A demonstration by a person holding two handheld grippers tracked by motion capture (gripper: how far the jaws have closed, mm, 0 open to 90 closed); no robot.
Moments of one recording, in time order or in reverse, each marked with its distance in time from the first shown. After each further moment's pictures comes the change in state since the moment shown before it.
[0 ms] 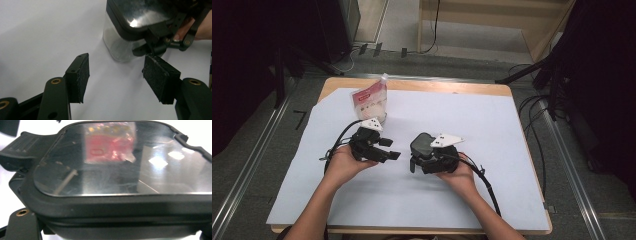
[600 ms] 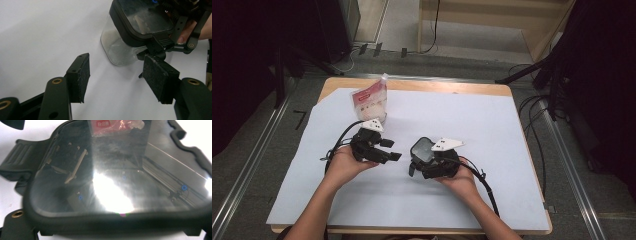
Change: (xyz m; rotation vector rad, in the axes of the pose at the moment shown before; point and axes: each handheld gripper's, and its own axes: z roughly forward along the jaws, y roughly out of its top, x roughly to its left) left arm -0.003 0.000 0.001 0.001 -0.020 0.011; right arm 0.006 -0.008 -0.006 0.021 0.013 0.044
